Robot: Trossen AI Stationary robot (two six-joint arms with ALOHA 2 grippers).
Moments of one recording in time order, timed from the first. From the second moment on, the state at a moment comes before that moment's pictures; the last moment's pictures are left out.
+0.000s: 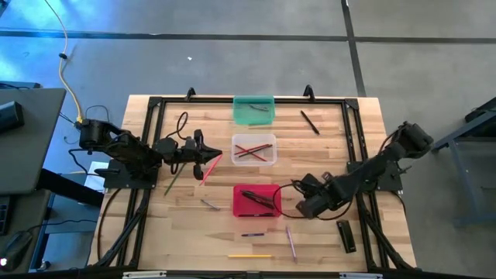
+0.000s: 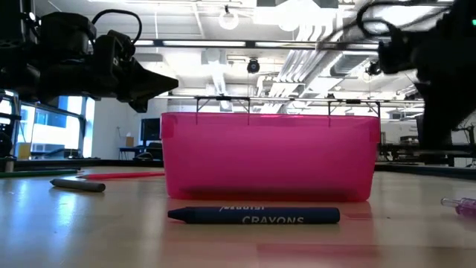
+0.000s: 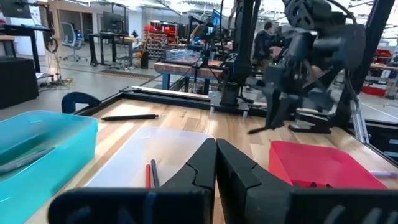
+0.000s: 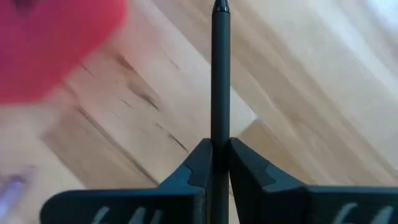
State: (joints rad) left arm 0.29 1.48 0.06 1.45 0.06 -0.09; right arm 0.55 1.47 0.83 -0.79 0.35 1.27
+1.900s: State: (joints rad) left arm 0.29 1.48 0.06 1.46 0.04 -0.09; right arm 0.30 1.89 1.22 -0.36 0.09 0.61
